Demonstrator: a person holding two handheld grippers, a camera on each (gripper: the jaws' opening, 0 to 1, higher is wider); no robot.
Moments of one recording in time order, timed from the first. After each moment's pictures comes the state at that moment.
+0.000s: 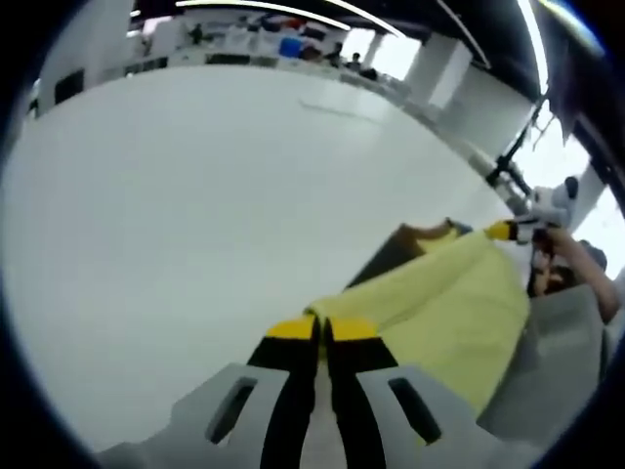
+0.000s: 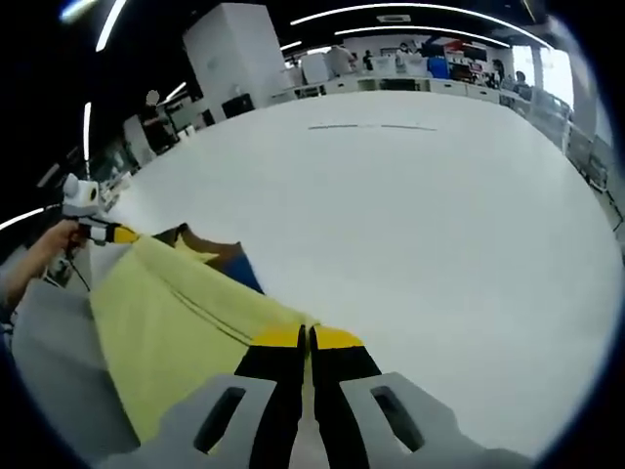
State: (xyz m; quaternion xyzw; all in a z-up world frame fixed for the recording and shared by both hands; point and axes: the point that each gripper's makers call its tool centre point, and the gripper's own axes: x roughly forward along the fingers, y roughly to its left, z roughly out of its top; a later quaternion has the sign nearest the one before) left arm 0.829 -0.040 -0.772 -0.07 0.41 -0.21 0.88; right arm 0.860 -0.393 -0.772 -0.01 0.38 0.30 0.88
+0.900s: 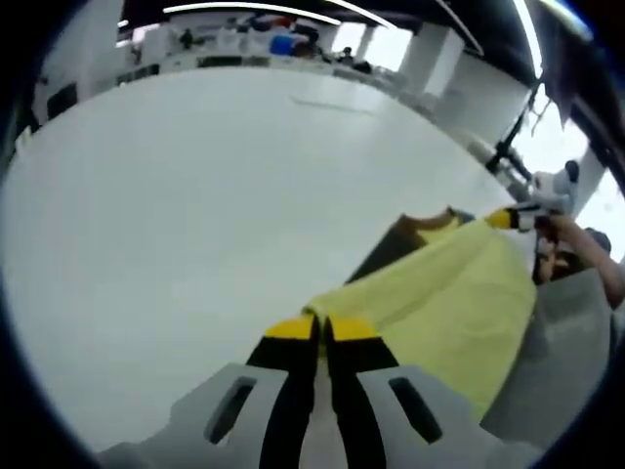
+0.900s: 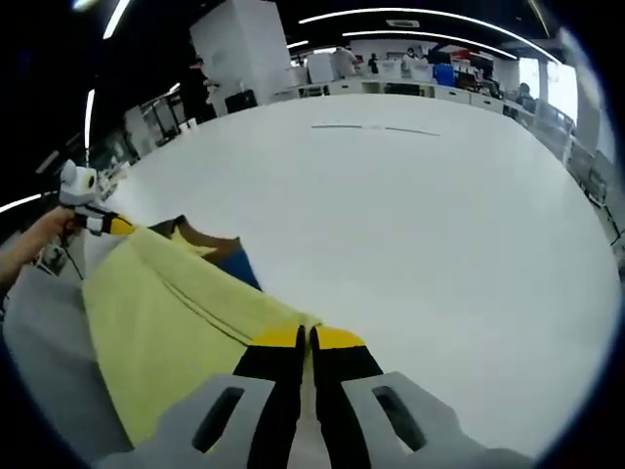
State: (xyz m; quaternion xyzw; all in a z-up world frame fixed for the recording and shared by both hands) left arm 0.830 -0.039 -0.774 -0.04 0.41 -0.22 0.88; right arm 0.862 -0.392 -0.773 -0.04 0.37 0.29 0.88
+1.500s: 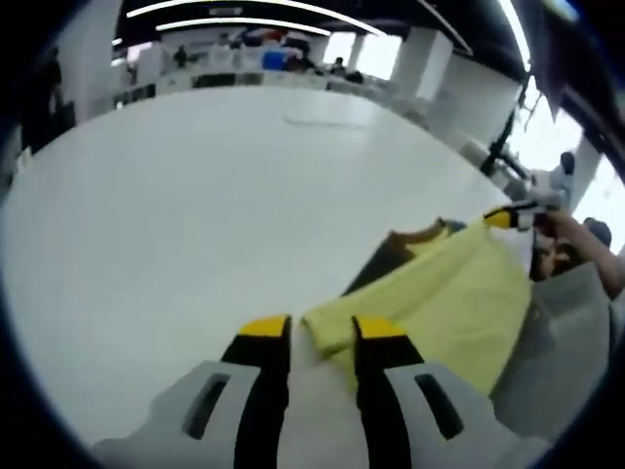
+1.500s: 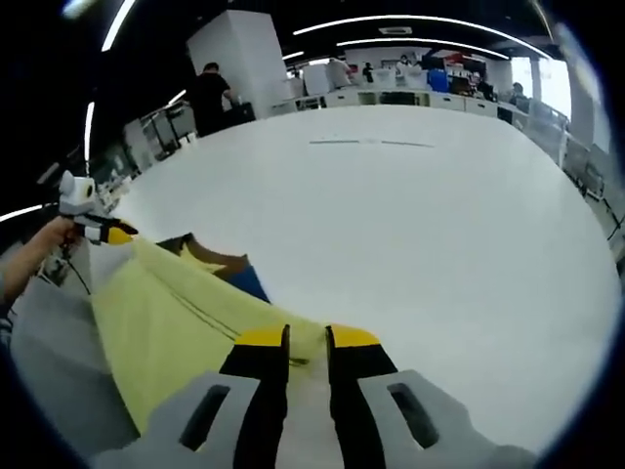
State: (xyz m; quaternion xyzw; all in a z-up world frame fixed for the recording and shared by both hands) left arm 0.832 -0.035 -0.746 -0.02 0.38 -0.23 0.90; right arm 0.859 -0.390 -0.754 -0.02 0.35 0.30 0.89
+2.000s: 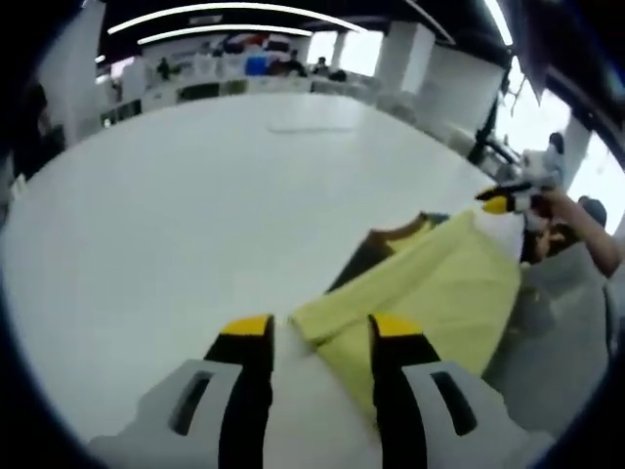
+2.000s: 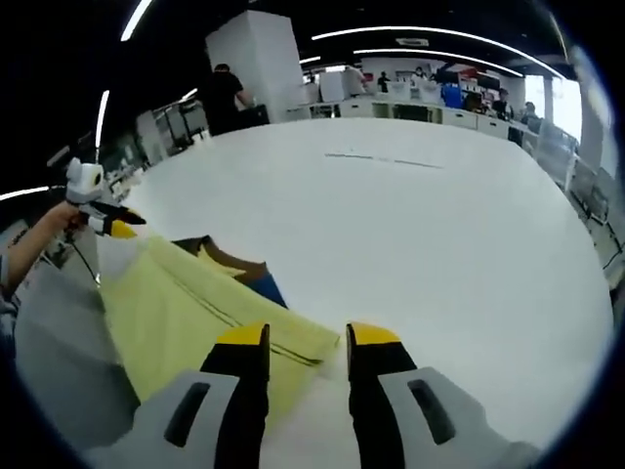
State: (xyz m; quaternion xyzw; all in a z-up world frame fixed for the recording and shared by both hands) left arm 0.818 -0.040 -0.729 0.02 0.37 -0.26 0.89; right arm 0.850 -0.389 -0.728 -0.05 0.32 0.32 0.89
